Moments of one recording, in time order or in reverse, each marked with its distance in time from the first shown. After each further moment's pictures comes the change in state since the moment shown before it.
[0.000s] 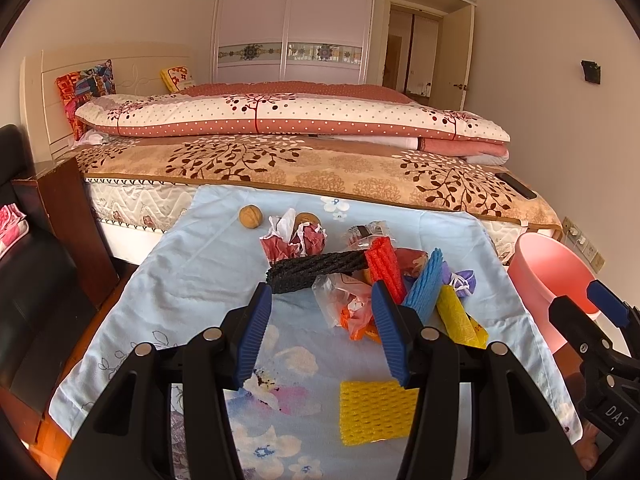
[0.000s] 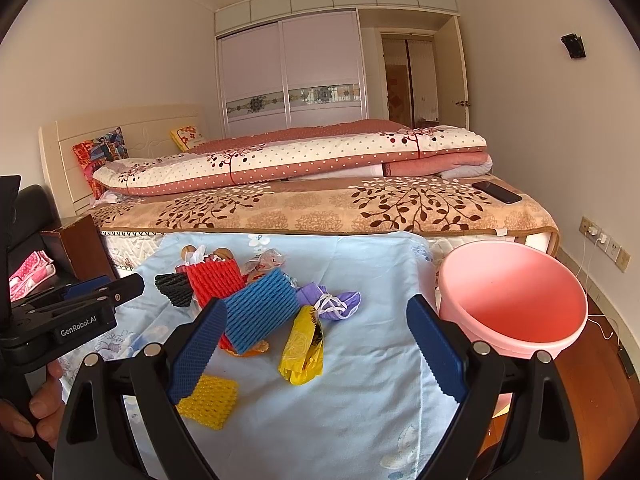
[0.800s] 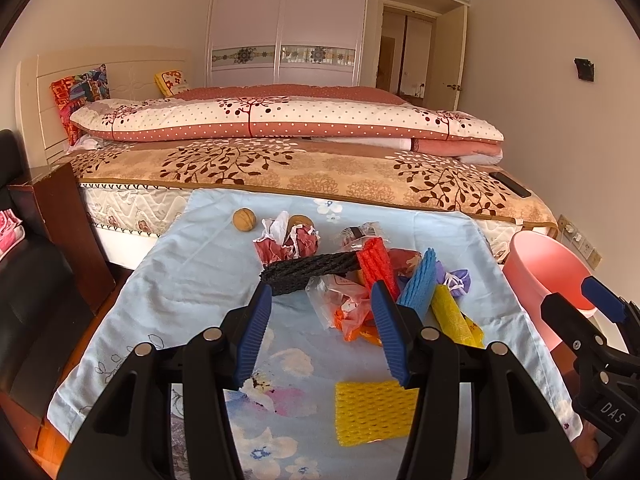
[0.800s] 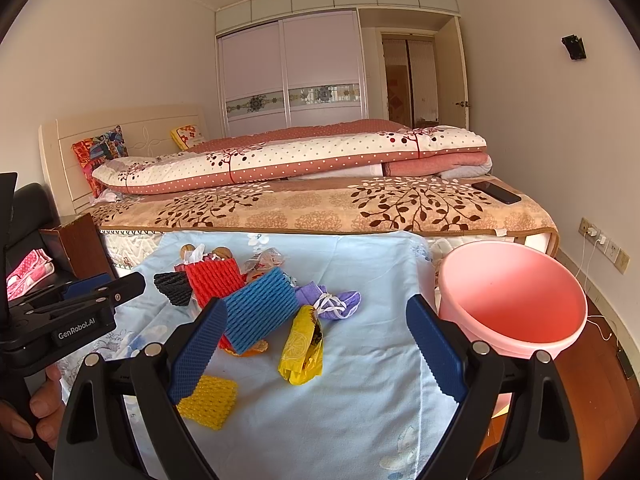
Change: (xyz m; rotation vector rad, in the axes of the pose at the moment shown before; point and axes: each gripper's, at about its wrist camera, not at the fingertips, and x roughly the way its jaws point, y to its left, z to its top) left arm 0.000 -0.001 -0.001 0.012 -0.011 -0.019; right arm 0.000 0.000 0.000 -0.001 0.001 -0.003
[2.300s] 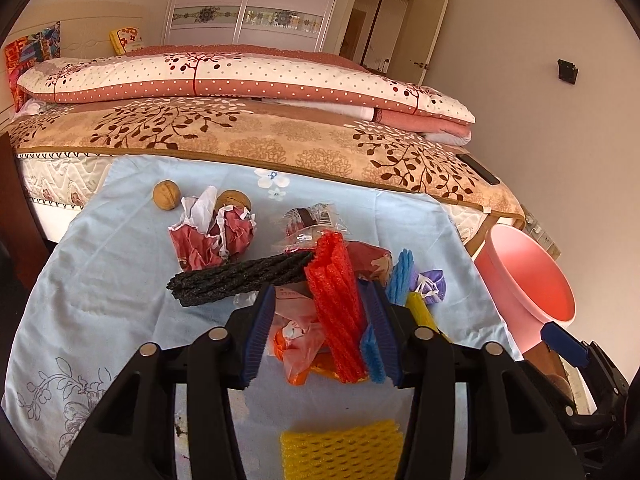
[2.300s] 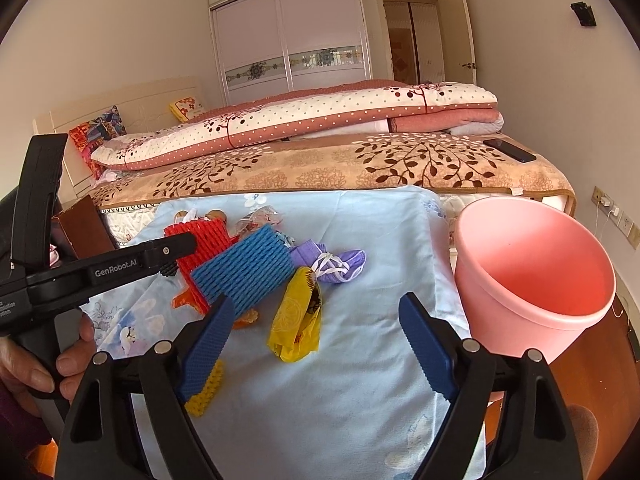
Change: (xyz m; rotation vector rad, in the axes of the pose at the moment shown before) left arm 0.081 -0.008 0.014 -0.038 0.132 -0.211; right arm 0.041 -0.010 -0.016 0.030 0.146 0.039
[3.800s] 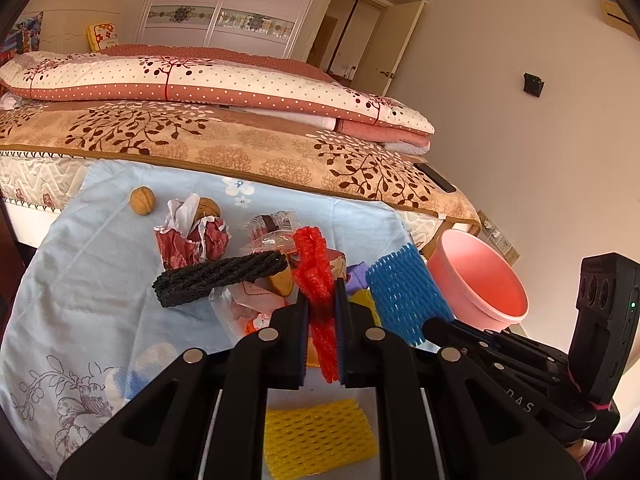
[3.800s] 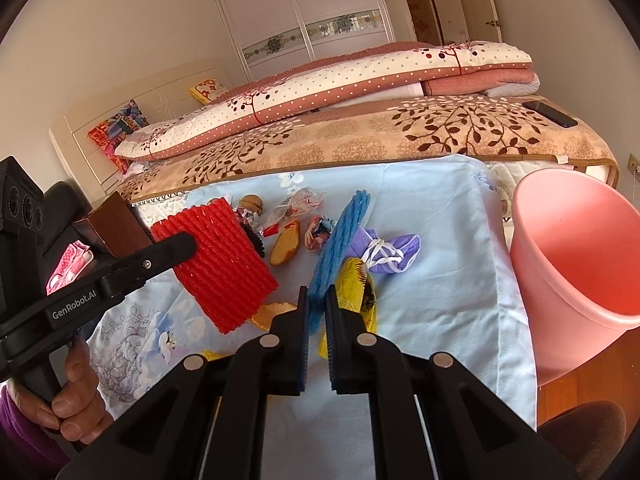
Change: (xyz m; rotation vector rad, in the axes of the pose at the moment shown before) left arm -0.035 -0.001 0.002 -0.006 -0.037 -0.161; right arm 0.027 0.007 0.020 0.065 0.123 0.135
